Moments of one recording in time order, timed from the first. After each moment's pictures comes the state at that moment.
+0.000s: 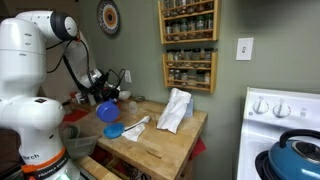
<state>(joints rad) 0.32 0.32 0.22 -2.24 -0.73 1.15 0.34</state>
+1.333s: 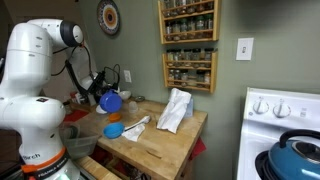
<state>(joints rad) 0.37 0.44 0.24 -2.14 -0.86 0.92 0.43</state>
